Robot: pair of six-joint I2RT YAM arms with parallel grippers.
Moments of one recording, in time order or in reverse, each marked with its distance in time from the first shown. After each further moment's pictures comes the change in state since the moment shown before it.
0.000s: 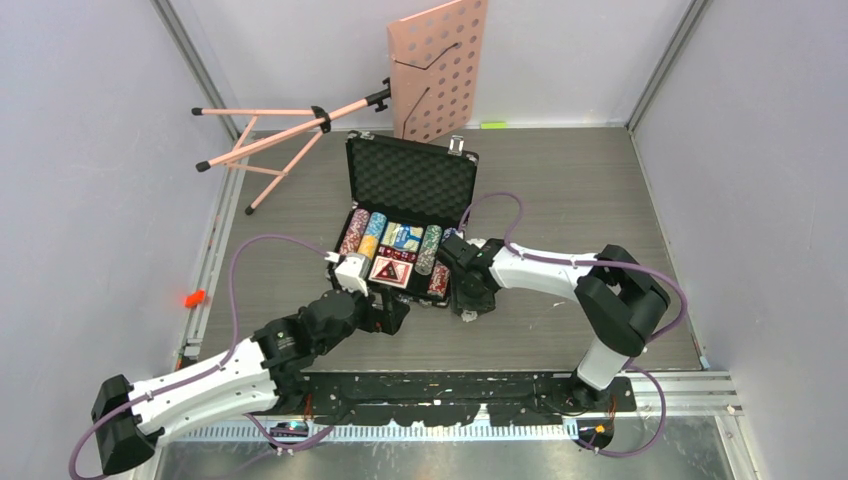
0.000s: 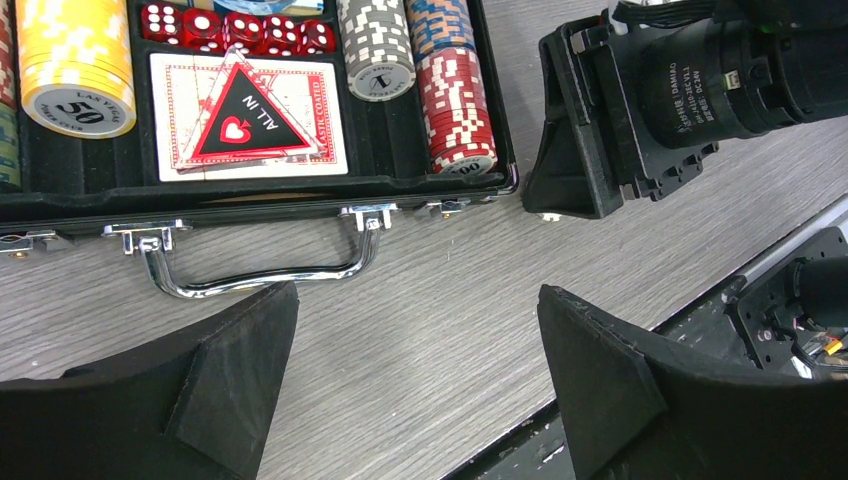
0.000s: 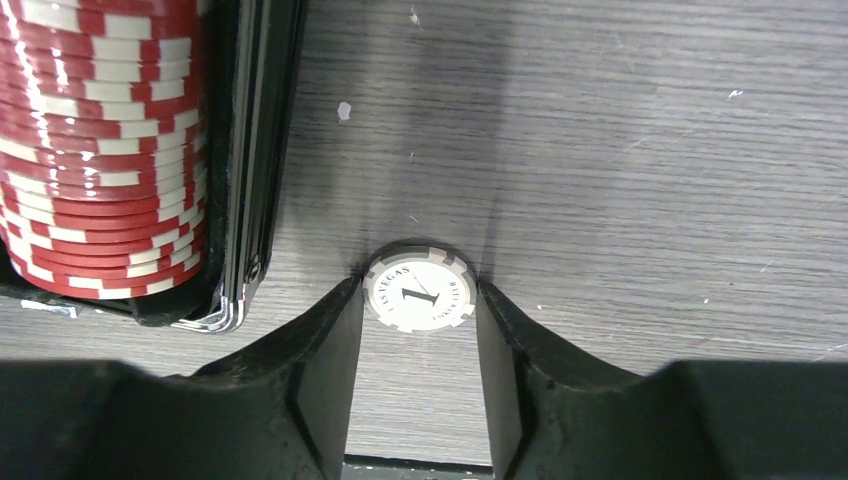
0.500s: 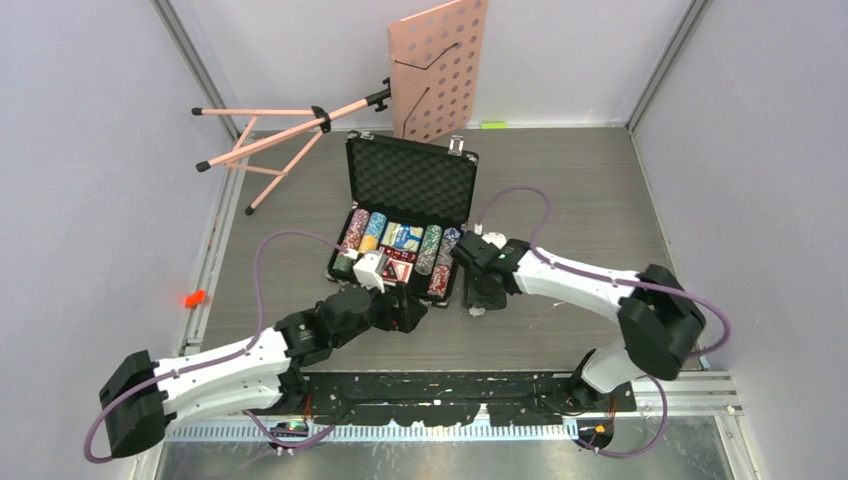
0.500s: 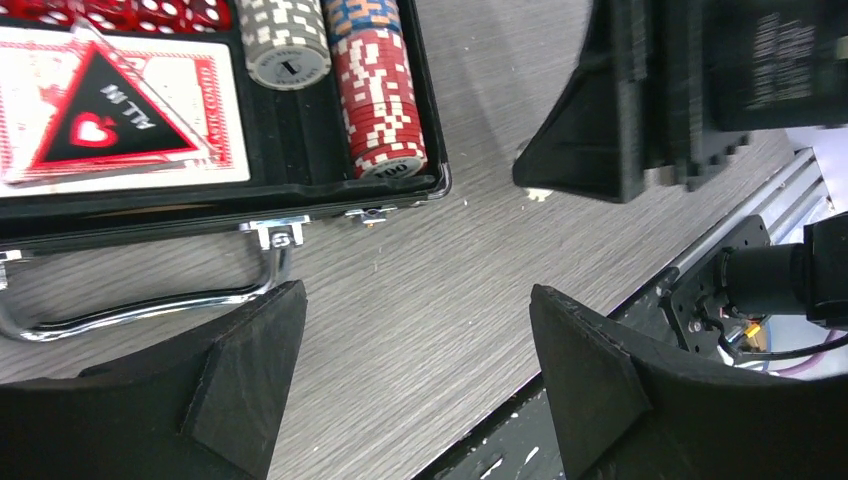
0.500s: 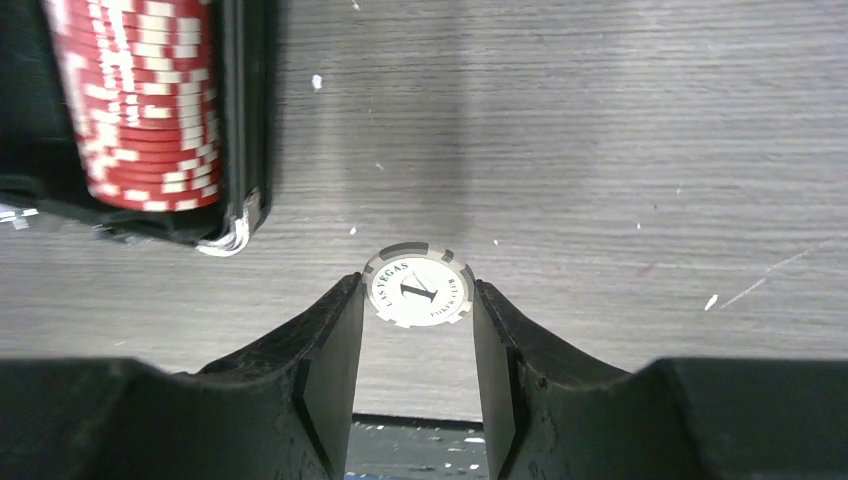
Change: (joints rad) left arm -0.002 0.177 -0.001 0.190 0.097 -0.075; right arm -0.005 -0.152 -0.039 -0.055 0.047 0.072
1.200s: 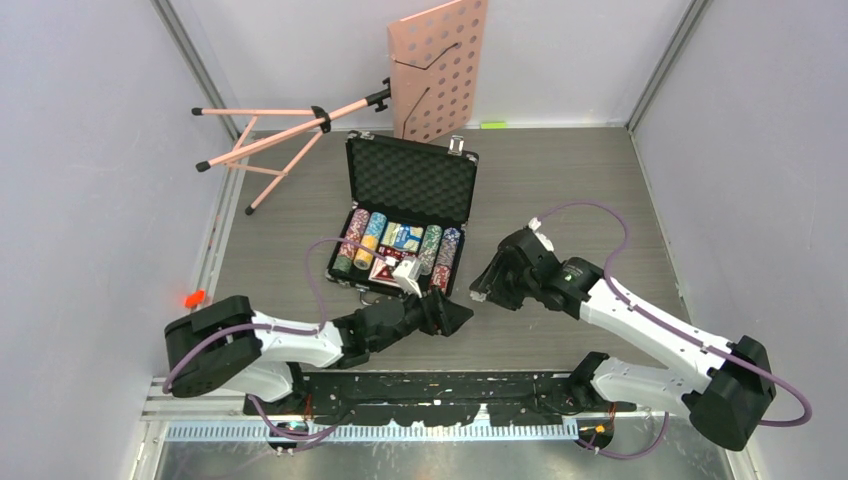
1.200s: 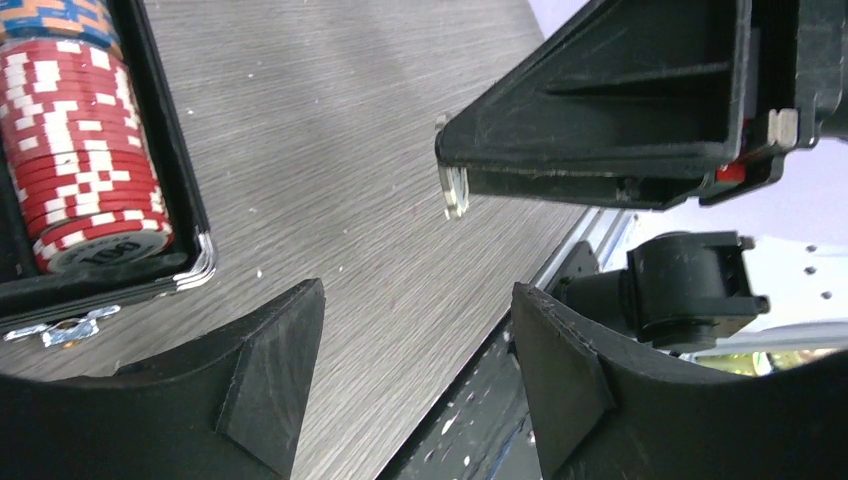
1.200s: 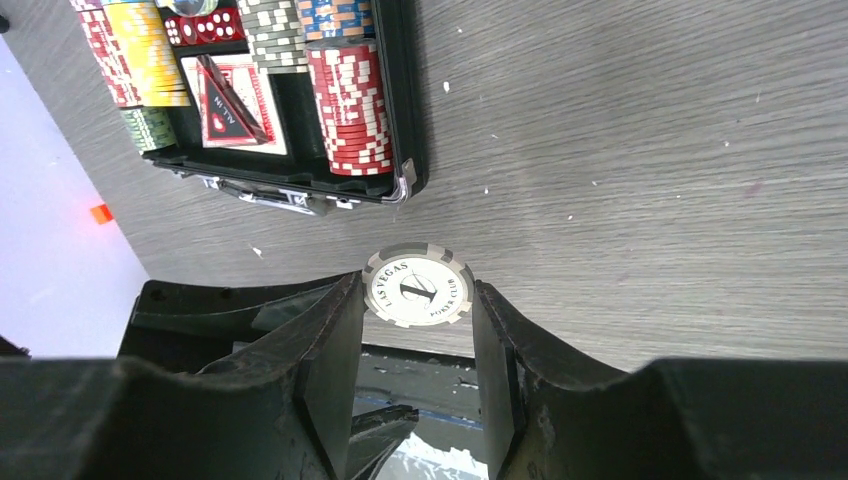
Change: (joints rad) left arm -0.144 0.526 -0.018 0.761 0.021 -0.168; right arm -0.091 -0.468 -0.163 0.081 -0.091 0.340
